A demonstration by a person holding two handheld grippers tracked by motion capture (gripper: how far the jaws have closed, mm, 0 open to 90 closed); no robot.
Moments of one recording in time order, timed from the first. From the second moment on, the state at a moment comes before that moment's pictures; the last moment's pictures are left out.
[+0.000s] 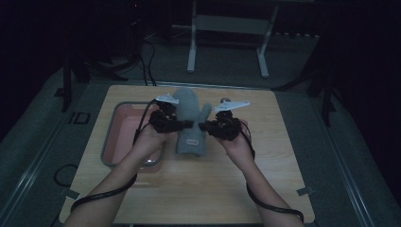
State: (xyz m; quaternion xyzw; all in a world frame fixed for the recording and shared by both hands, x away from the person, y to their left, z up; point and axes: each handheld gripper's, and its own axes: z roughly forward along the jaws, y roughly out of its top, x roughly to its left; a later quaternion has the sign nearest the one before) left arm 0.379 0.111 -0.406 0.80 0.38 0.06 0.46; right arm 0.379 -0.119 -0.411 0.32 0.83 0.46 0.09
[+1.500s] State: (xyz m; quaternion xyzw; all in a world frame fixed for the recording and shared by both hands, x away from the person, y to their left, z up) left arm 0.412 0.247 -0.508 0.78 0.53 0.01 0.33; right arm 0.421 0.086 -0.493 0.30 0.91 0.27 0.09
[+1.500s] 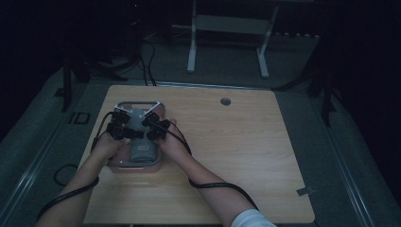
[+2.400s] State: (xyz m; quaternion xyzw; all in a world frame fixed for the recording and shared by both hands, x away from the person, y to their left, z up) left arm 0.363 0.259 -0.471 0.74 0.51 0.17 0.40; right arm 0.414 0.032 -0.453 0.25 0.89 0.37 0.02
